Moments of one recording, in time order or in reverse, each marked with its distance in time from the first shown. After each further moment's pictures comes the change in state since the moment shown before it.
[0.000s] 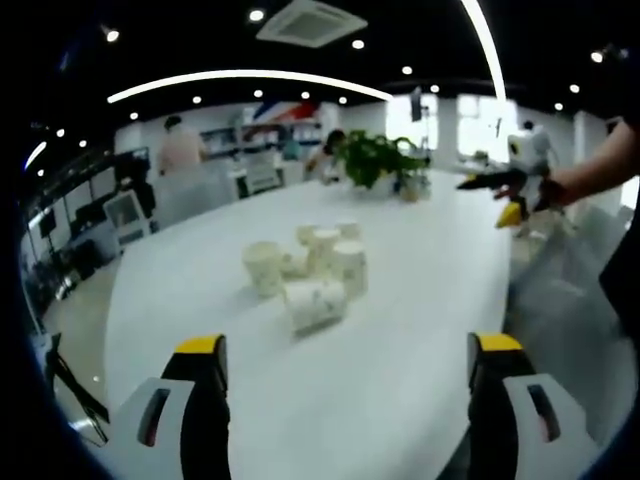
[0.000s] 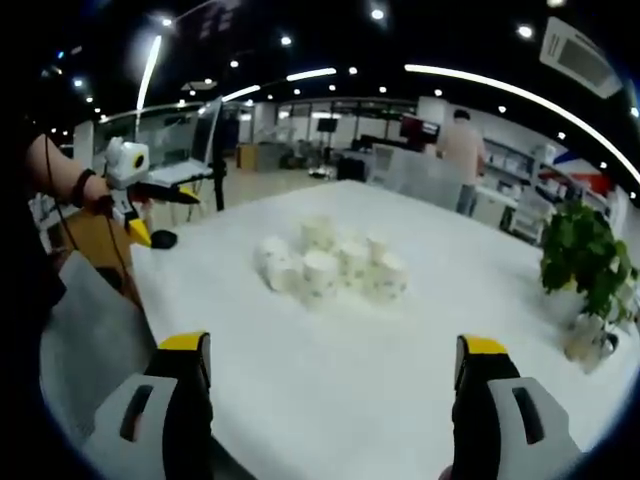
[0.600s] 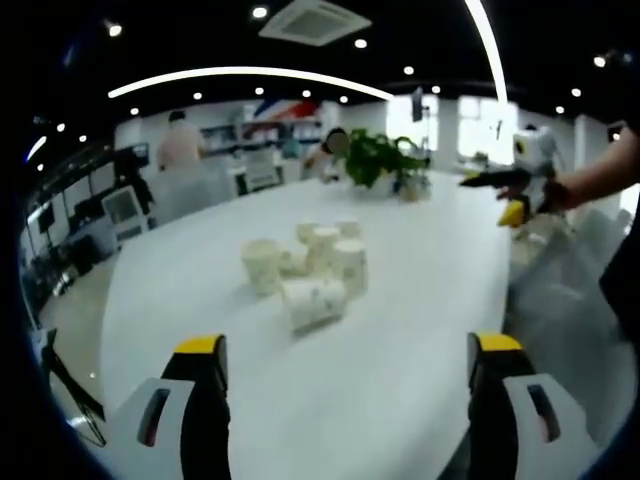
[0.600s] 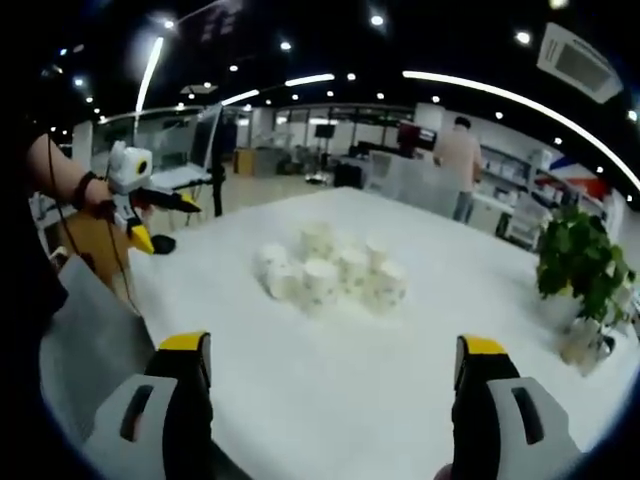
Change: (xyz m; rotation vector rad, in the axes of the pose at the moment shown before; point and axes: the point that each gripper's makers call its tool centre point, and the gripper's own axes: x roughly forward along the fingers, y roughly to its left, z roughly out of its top) left arm 0.004 0.000 -0.002 -0.010 0.002 -0.012; right arm -0.005 0.004 0.010 -0.010 -0.040 -0.027
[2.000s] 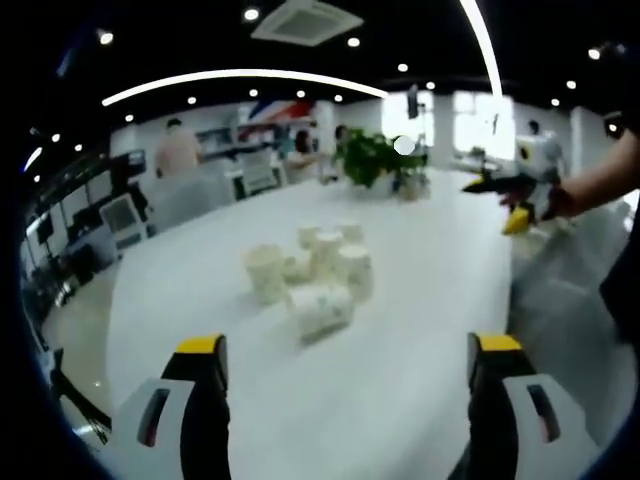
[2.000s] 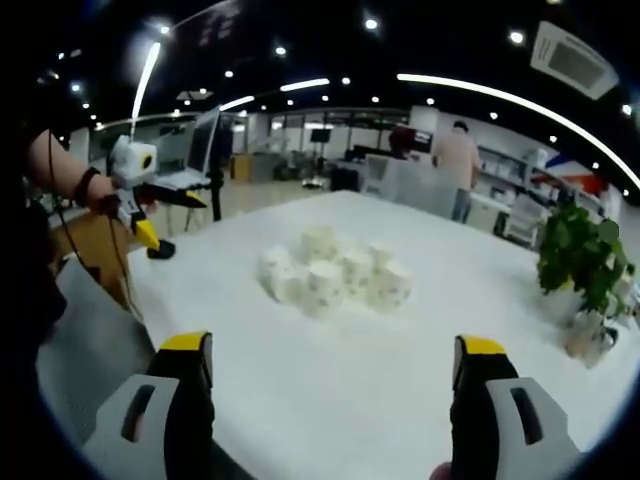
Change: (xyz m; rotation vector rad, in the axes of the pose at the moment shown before) left arm 0.002 0.010 0.014 0.029 0.012 -0.001; right arm 0.004 0.009 -0.006 0.025 -0.013 -0.006
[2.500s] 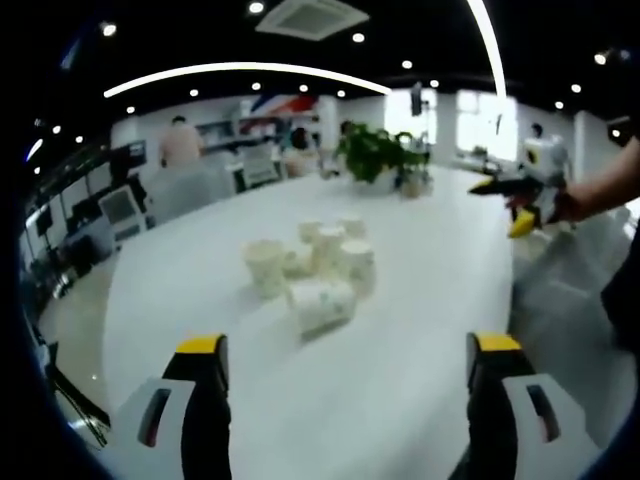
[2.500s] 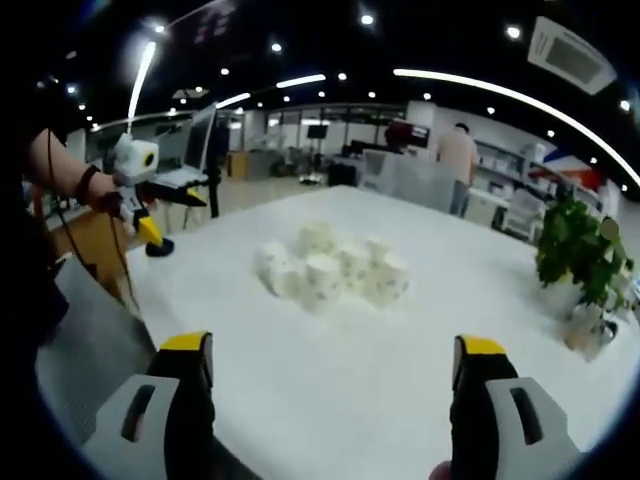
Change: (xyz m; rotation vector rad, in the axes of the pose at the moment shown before) left arm 0.006 0.002 -0.006 -0.022 0.015 -0.007; right arm -0.001 0.000 -0.006 0.010 0.013 -0.009
